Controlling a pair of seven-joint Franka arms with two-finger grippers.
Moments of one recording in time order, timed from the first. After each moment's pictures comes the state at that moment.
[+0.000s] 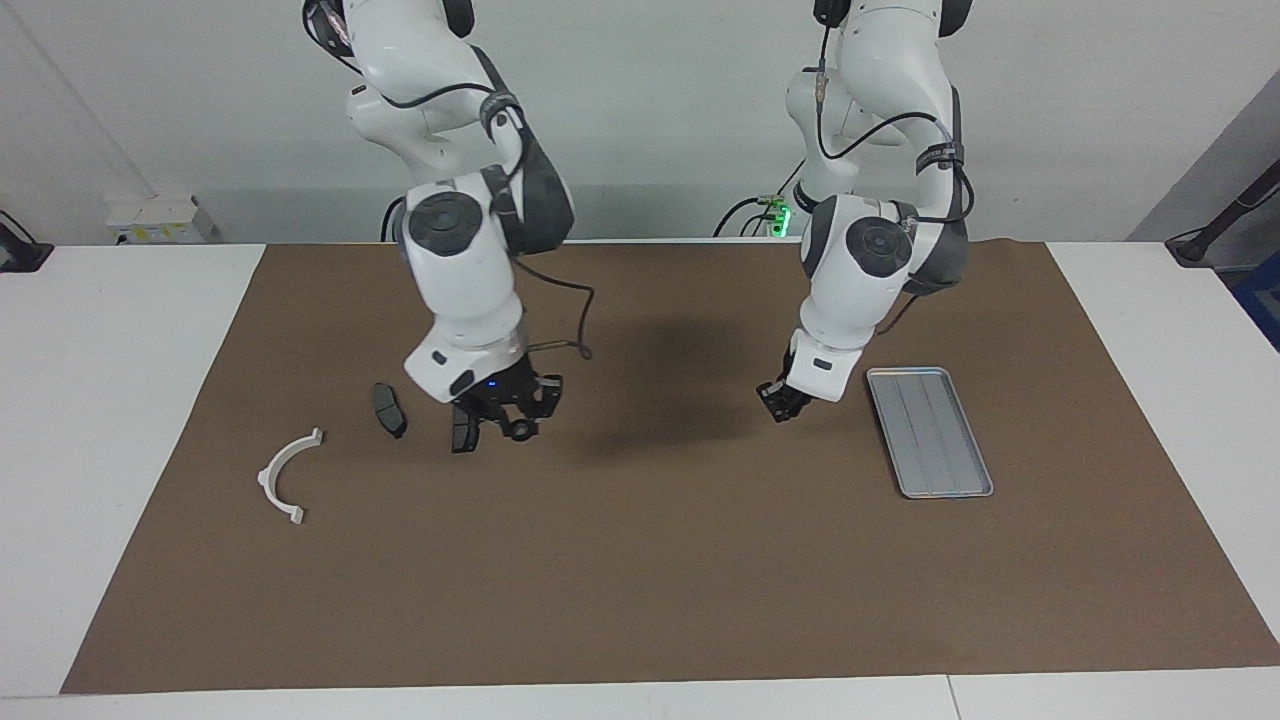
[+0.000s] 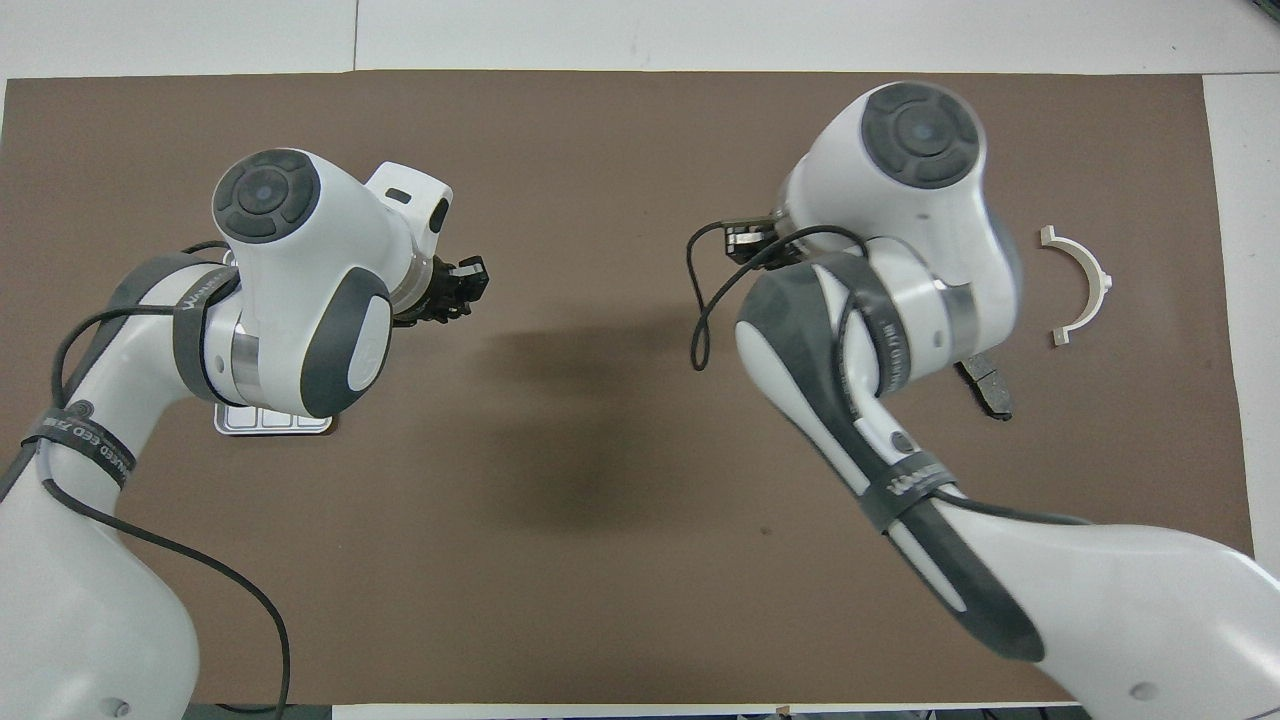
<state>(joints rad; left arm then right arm) -0.58 0.29 0.17 -1.78 -0.14 2.11 -0.67 0.24 0.35 -0.04 -1.54 0.05 1.96 0.13</state>
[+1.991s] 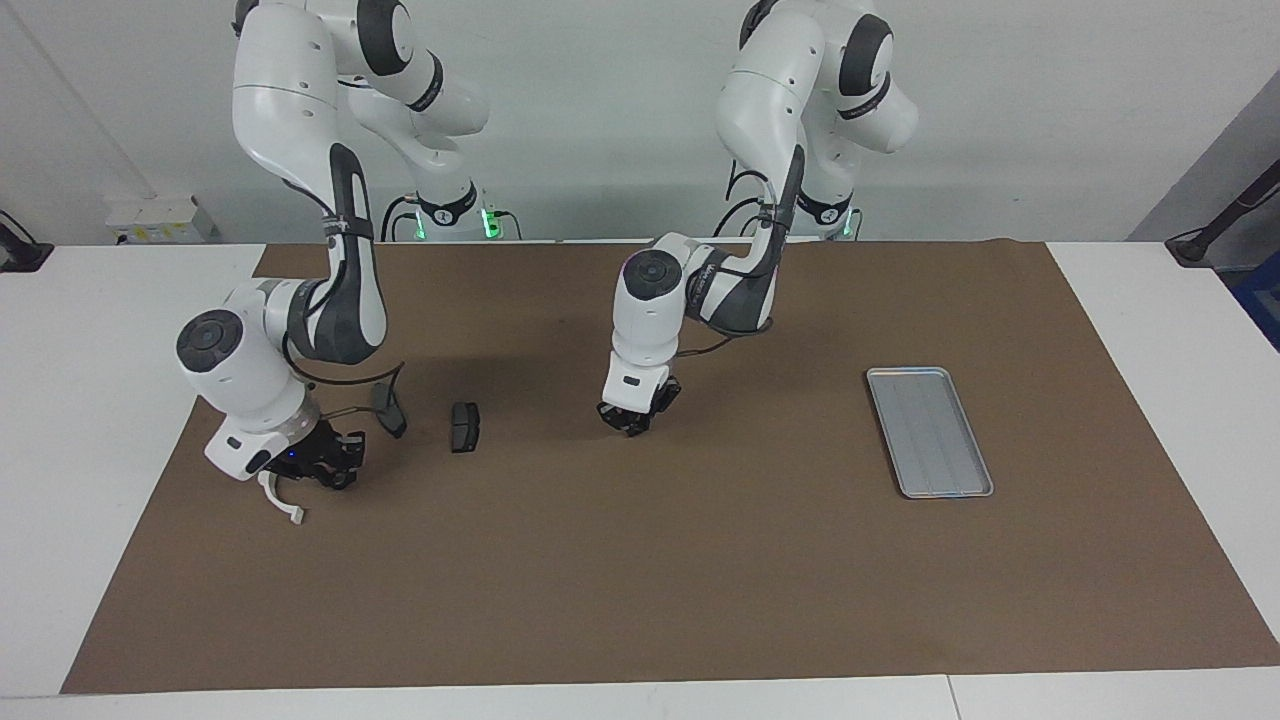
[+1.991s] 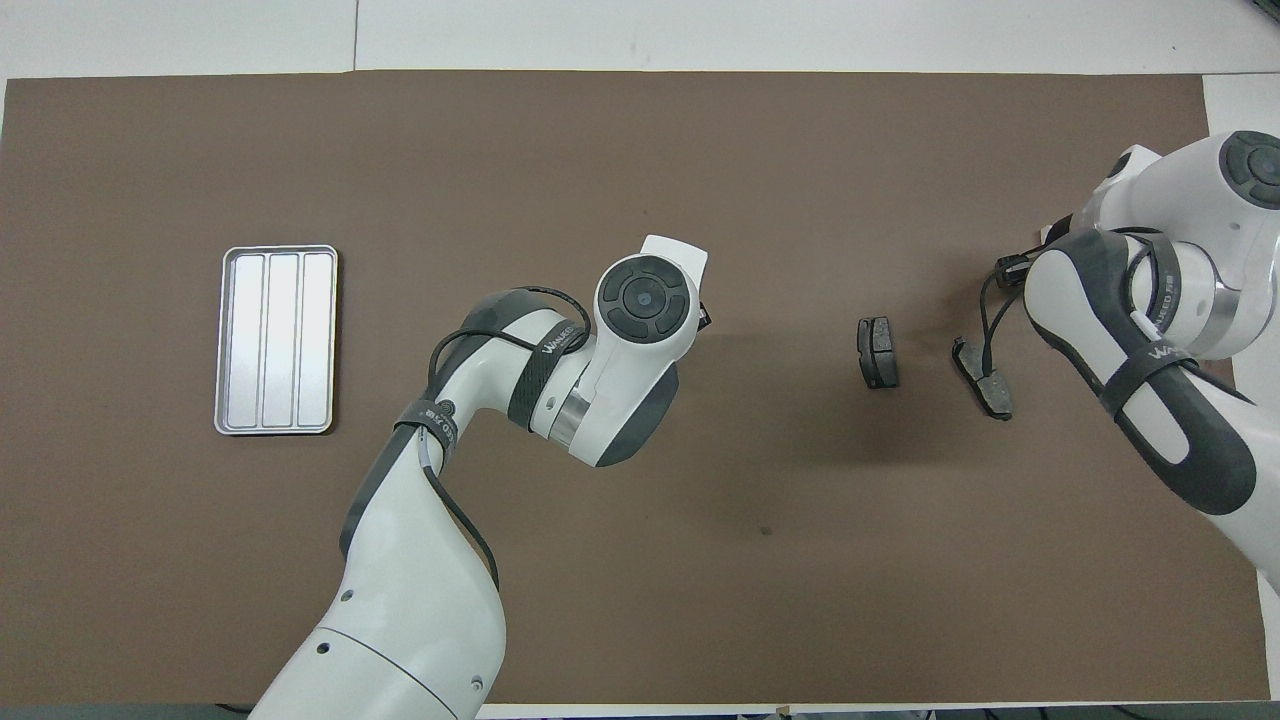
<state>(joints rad) -0.86 0.59 0.17 -1.59 -0.14 2.24 -1.01 -0.09 0.46 -0.03 -1.80 0.03 2.25 -0.33</state>
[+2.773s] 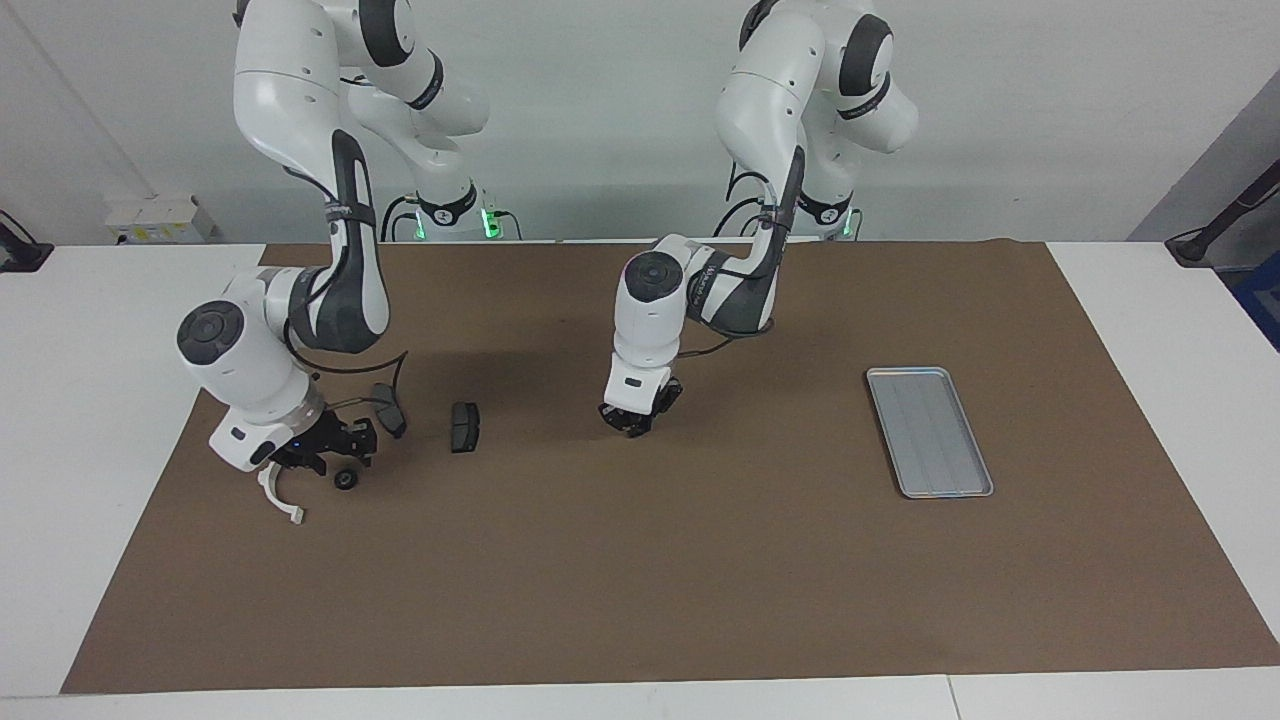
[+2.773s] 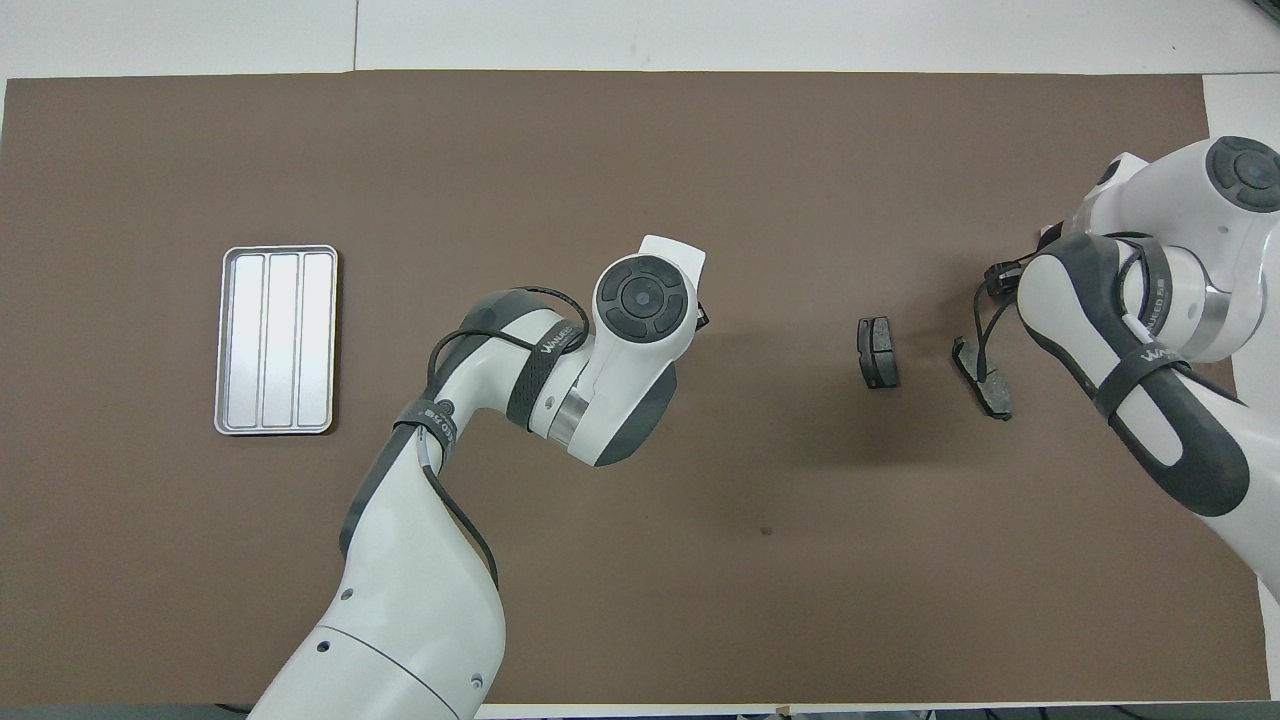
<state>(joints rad) -0.86 0.59 0.17 -1.59 -0.14 2.25 -1.01 -0.07 0.38 -0.02 -1.79 0.03 2.13 -0.27</state>
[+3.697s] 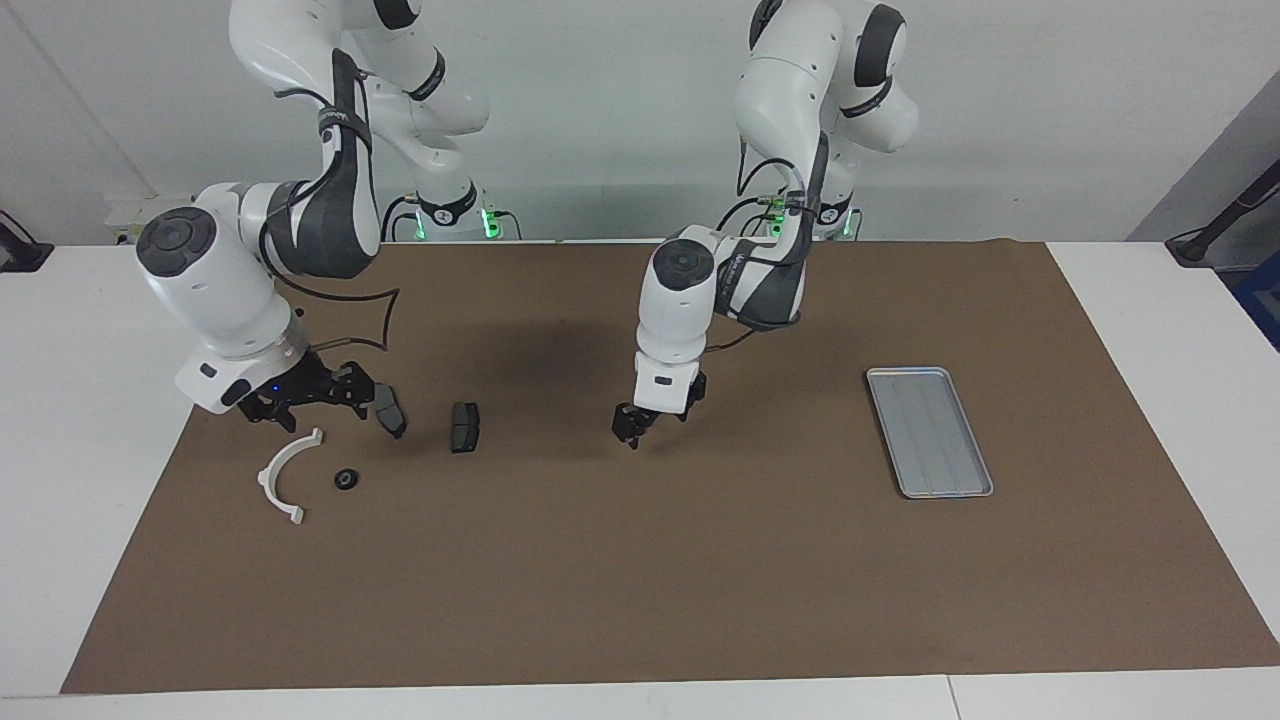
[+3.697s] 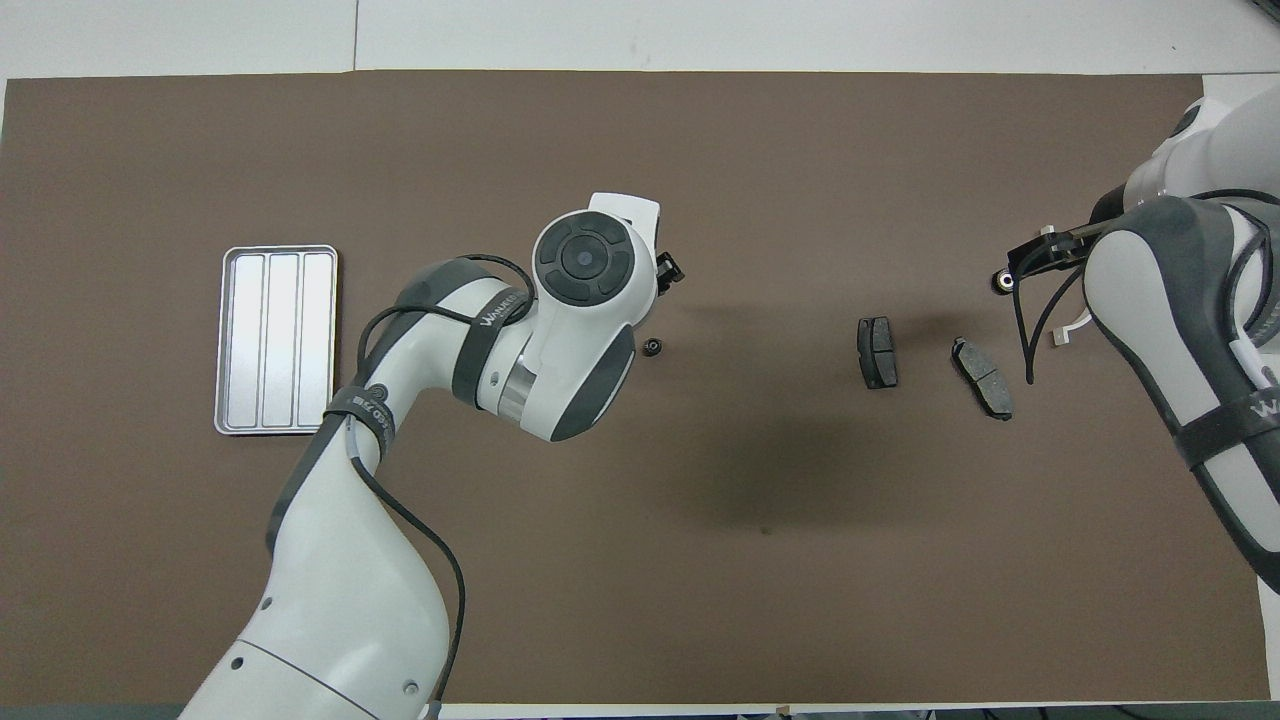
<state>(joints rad) -0.80 0.51 0.21 -1.58 -0.14 2.21 -1.08 -0.05 0.26 -0.02 -1.72 0.00 1.97 -0.25</state>
